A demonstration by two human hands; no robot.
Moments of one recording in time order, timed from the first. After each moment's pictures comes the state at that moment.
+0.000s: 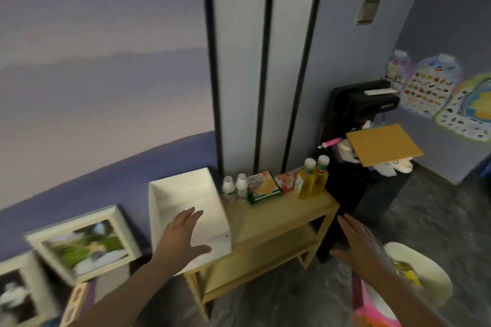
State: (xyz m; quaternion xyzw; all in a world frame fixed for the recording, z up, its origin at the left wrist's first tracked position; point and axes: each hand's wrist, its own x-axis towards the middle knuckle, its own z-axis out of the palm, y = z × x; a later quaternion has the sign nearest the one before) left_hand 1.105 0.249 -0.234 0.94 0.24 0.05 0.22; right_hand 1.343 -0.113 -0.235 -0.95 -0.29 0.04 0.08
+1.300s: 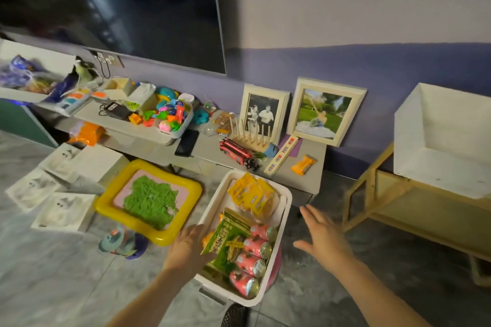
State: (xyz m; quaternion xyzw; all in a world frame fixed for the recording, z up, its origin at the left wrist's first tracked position) left_hand 0.479 0.169 -0.412 0.68 0.67 -0.01 0.30; right_hand 0.809 0.139 -0.383 -0.71 -0.68 0.21 -0.02
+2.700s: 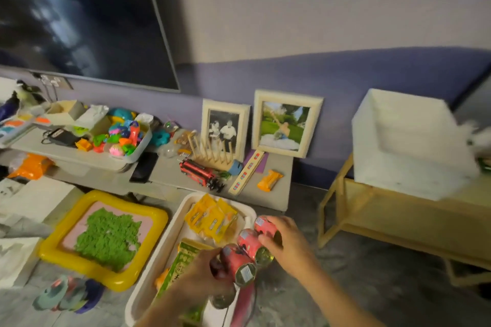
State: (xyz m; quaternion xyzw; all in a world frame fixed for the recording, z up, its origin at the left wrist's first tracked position) left_hand 0.607 0.188 -0.435 0.59 0.55 0.05 0.59; right_hand 0.844 0.166 -0.428 -0.71 -0.58 0.32 0.24
